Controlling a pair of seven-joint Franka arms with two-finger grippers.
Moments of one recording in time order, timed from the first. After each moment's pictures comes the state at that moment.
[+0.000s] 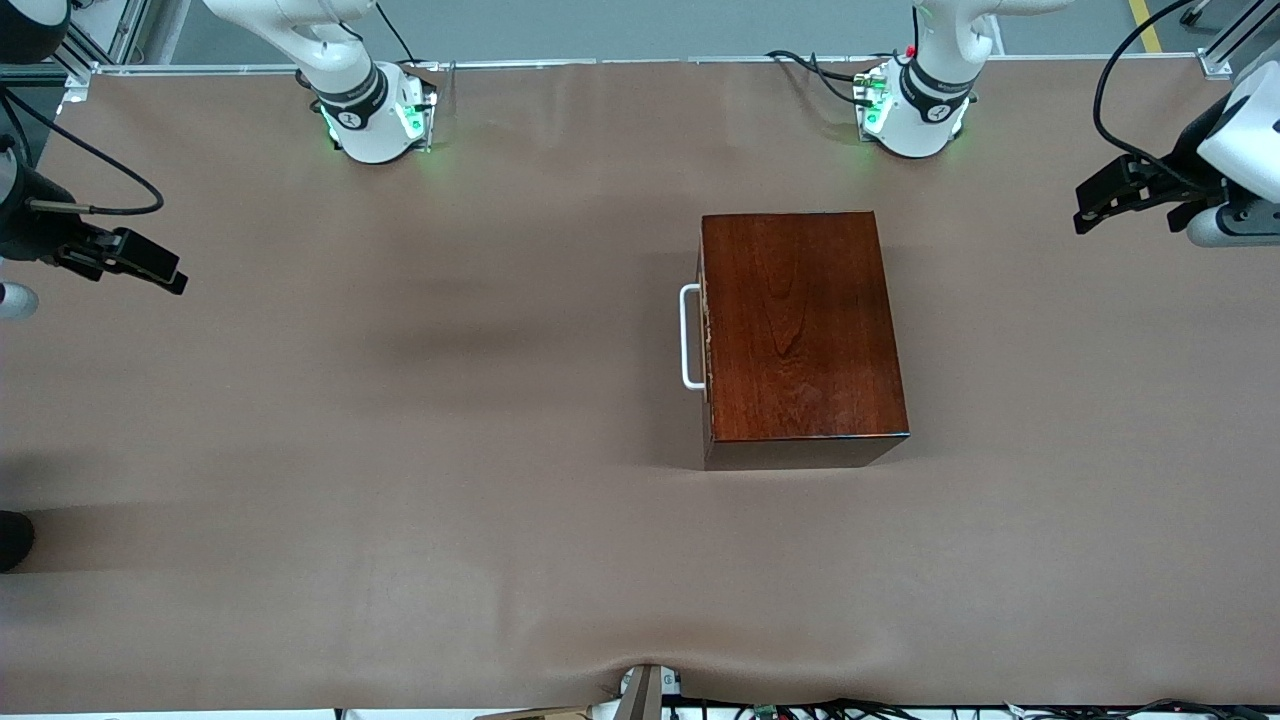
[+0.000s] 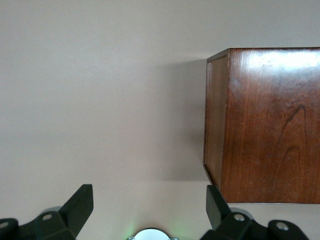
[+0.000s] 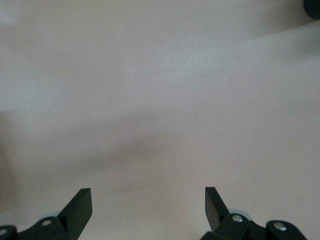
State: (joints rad) left arm -0.05 -0.06 -0.05 -1.56 0.01 1.45 -0.11; right arm 0.01 0.03 0.00 -1.53 0.01 1.52 0.20
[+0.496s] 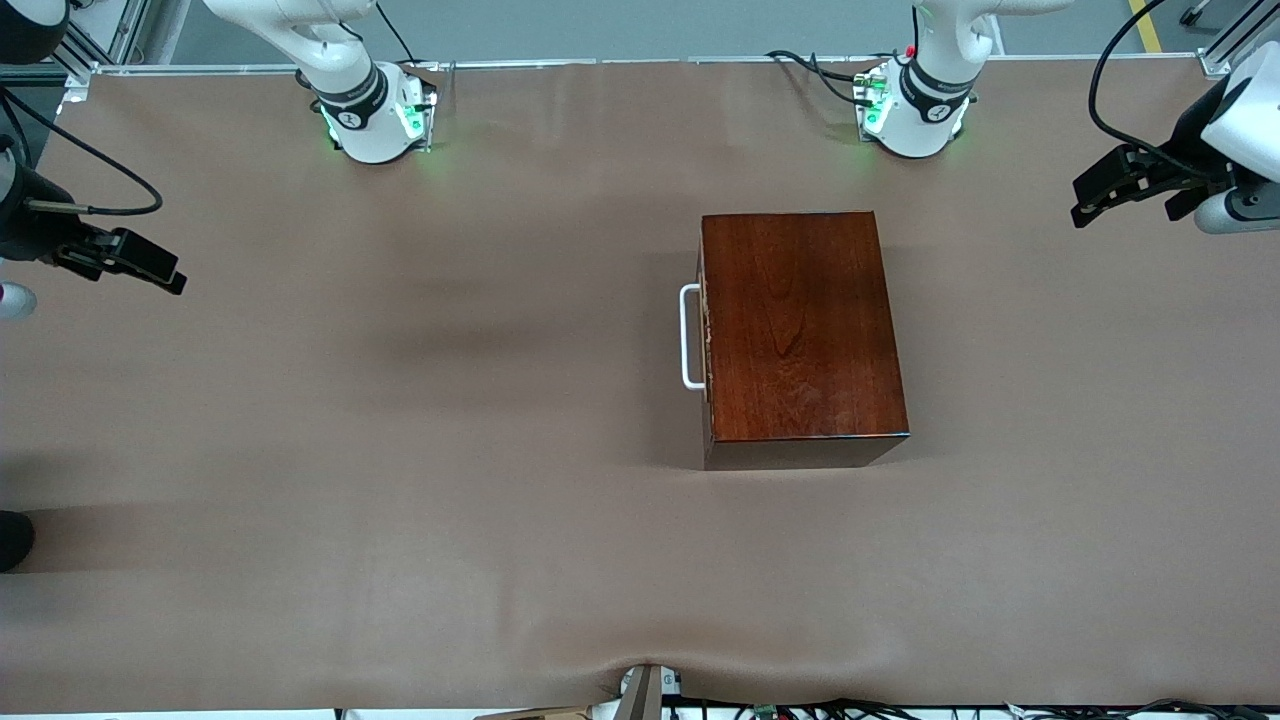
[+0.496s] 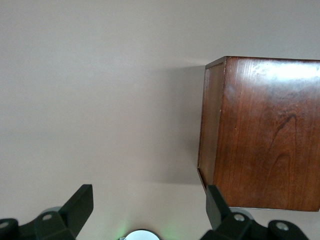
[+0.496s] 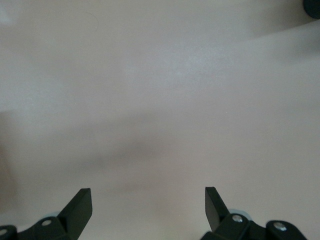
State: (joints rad) left arm -0.05 -0.06 -0.06 -1.54 0.01 1.45 -0.17; right arm 0.01 0.03 0.00 -1.53 0.01 1.52 0.20
